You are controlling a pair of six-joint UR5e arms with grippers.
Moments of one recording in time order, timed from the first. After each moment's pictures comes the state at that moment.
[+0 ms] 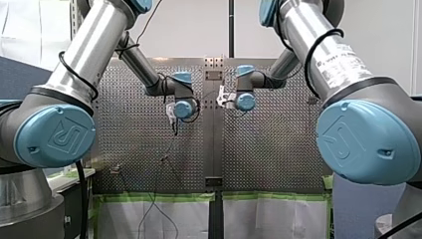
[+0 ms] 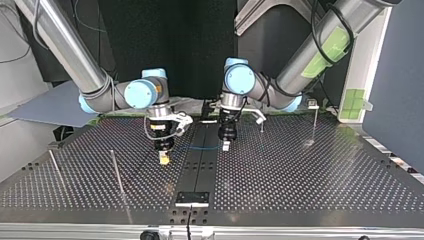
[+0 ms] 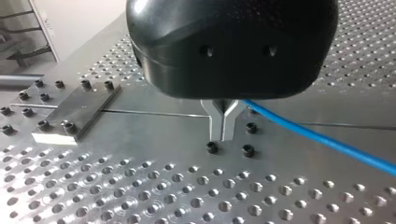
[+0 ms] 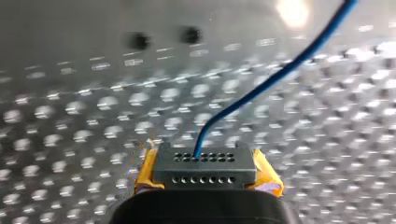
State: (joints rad) left arm -0.42 -2.04 -1.65 -2.43 -1.84 -1.72; right arm 2.15 -0.91 1.25 -0.44 1.68 1.69
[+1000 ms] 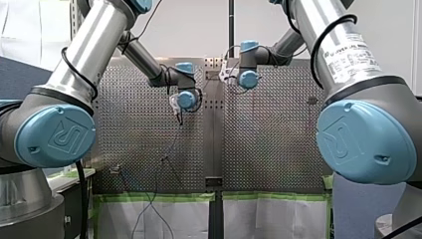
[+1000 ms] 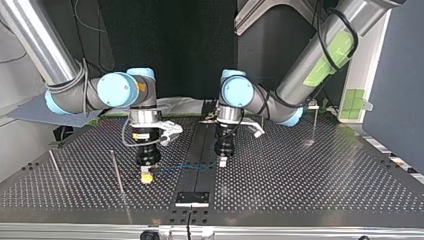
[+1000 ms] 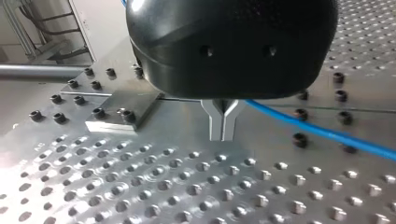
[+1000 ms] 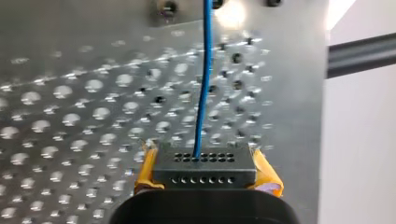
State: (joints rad) left arm -0.42 -2.04 -1.51 -2.50 -1.84 -1.78; right arm 2.14 -1.06 1.24 -0.44 1.68 1.69
